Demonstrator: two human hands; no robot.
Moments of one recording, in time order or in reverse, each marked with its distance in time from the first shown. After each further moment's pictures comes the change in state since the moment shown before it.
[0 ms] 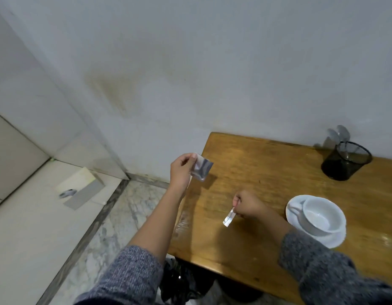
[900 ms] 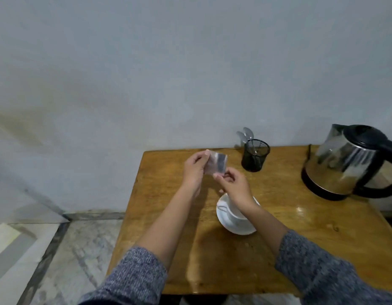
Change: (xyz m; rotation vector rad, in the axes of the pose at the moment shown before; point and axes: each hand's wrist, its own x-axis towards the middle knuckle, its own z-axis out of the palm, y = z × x) left_hand -0.066 0.039 0.205 -0.217 -0.410 -0.069; right_hand -0.091 0.060 -0.103 0.808 0.669 -0.190
